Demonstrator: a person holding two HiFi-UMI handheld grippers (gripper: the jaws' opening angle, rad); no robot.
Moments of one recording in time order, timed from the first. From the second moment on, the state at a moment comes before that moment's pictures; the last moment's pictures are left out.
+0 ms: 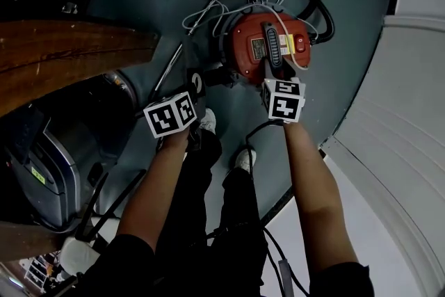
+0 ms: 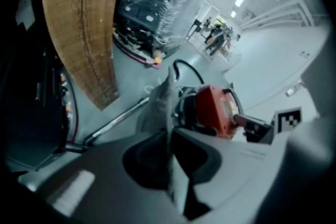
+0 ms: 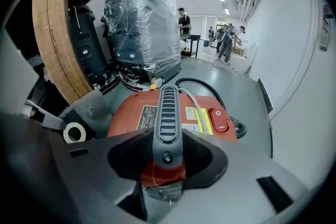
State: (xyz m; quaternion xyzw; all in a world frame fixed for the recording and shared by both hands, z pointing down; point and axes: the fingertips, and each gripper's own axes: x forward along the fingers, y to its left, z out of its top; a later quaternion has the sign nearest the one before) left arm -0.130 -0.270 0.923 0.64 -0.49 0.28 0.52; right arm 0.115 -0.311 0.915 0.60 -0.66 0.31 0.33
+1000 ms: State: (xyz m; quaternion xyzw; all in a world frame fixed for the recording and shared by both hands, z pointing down) left arm -0.105 -0.273 0.966 0.64 -0.50 0.29 0.52; right arm 0.112 -0.308 0.922 0.56 -0.67 0.33 0.36
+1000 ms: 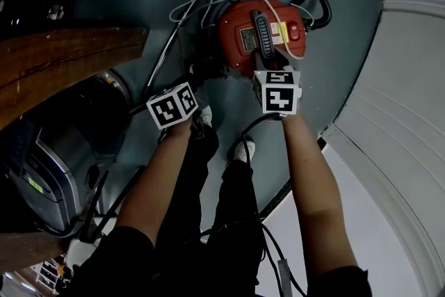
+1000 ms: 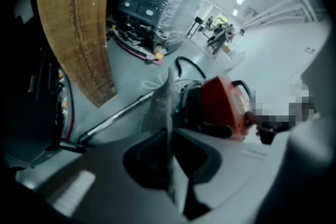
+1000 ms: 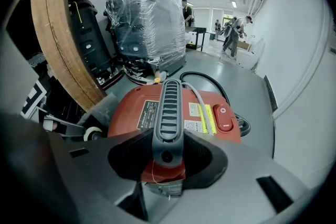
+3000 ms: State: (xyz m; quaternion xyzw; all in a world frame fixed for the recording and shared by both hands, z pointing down) left arm -0.043 -0.266 0.959 0.65 -0.40 0.28 0.58; right arm 0.113 -0.307 0.923 0.56 -0.68 0.34 0.35
